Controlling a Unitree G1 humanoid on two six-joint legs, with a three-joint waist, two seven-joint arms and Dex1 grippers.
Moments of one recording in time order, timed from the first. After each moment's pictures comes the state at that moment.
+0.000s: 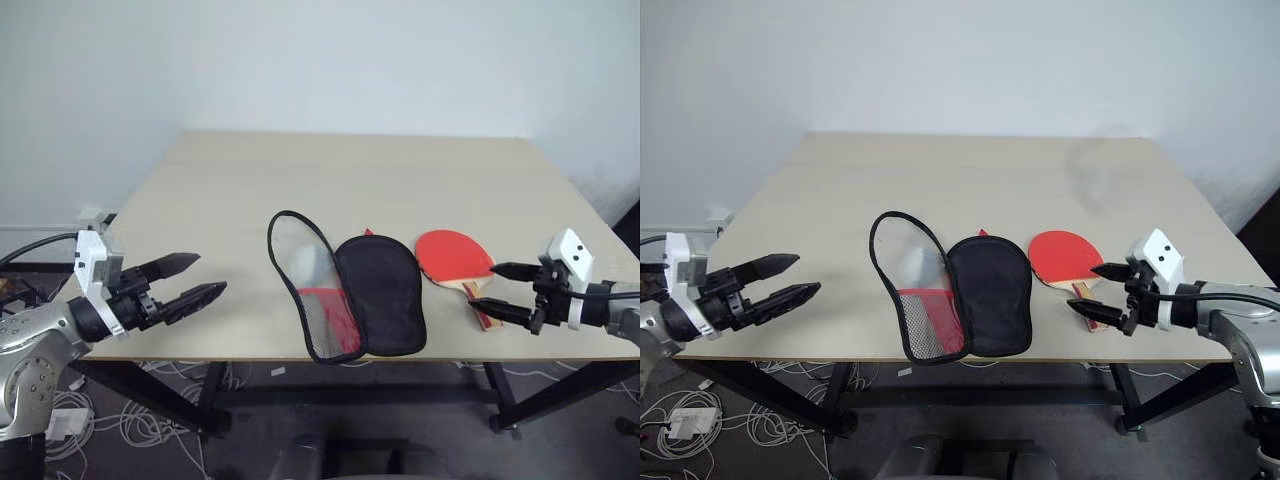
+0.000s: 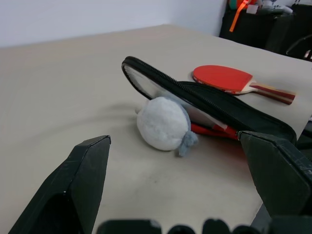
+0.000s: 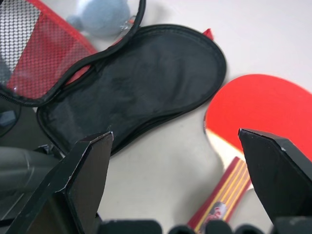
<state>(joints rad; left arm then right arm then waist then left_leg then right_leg) 0.02 0.81 0.45 -0.19 -0.72 0.57 -1.02 -0.12 -0.89 -0.23 -0.25 0.47 0.67 1.02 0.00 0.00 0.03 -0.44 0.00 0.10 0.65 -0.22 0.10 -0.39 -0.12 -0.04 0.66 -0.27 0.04</state>
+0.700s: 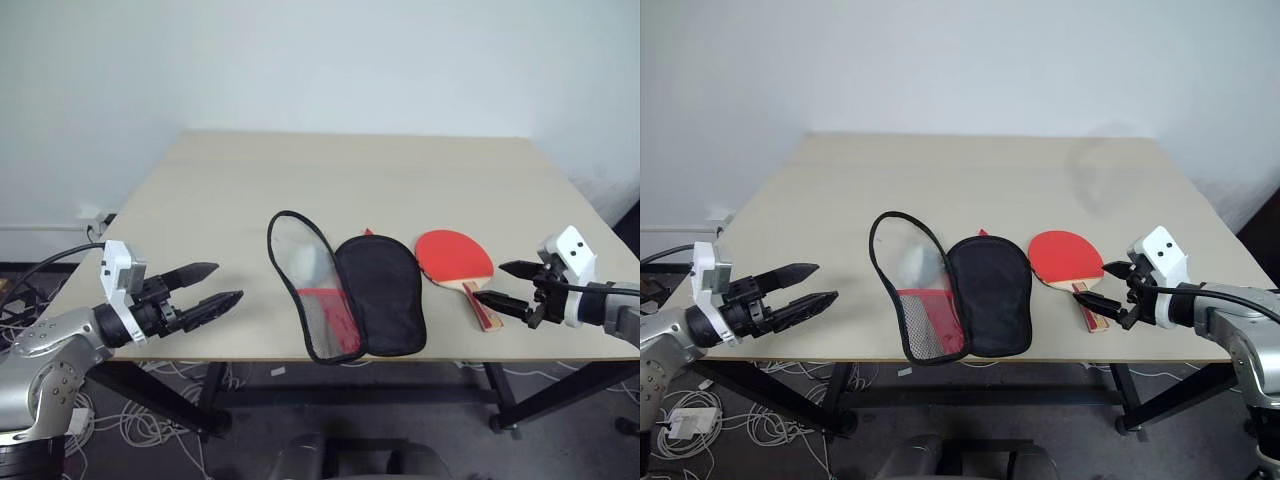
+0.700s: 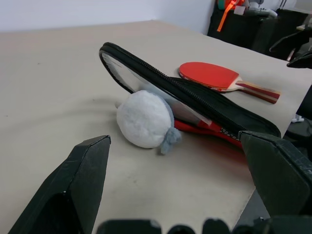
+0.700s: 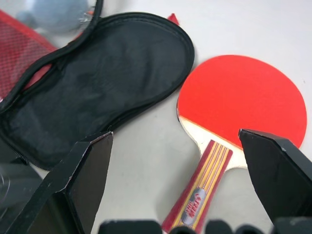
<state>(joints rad) 0.03 0.77 0.39 -0.21 -0.72 0.58 -1.01 -0.15 -0.86 -0.21 -0.31 0.48 0.85 0.82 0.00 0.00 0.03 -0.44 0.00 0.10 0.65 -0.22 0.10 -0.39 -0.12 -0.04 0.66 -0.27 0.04</state>
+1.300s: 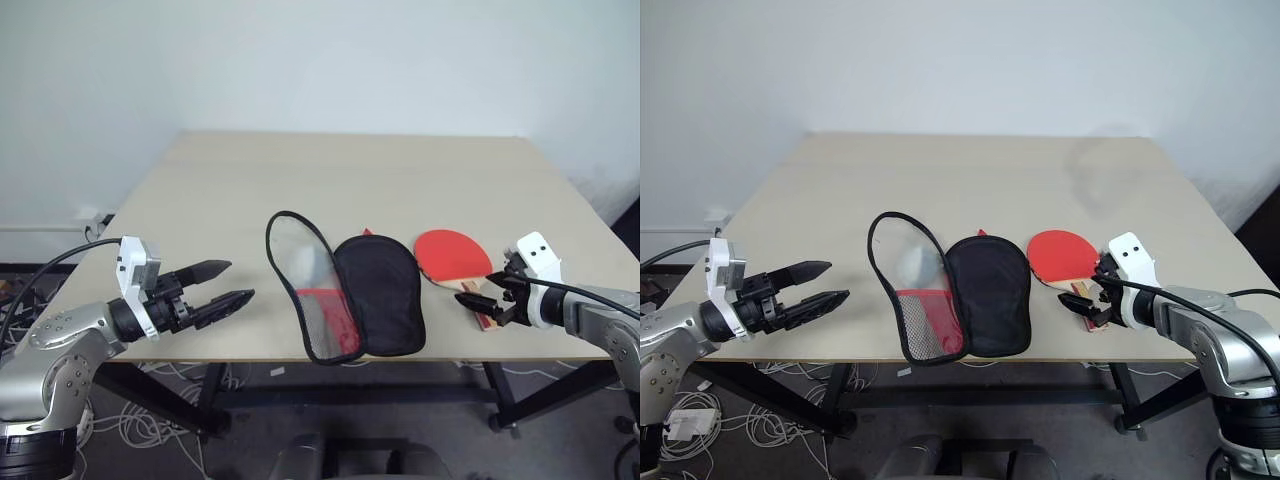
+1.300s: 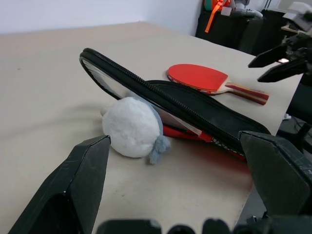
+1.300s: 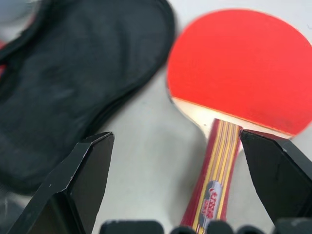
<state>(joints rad) -0.01 0.77 0.35 -0.22 -0.72 0.57 -1.01 -0.26 -0.75 -0.10 -0.32 0.47 1.13 0.55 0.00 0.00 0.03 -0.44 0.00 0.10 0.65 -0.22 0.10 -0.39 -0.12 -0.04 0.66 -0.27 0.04</state>
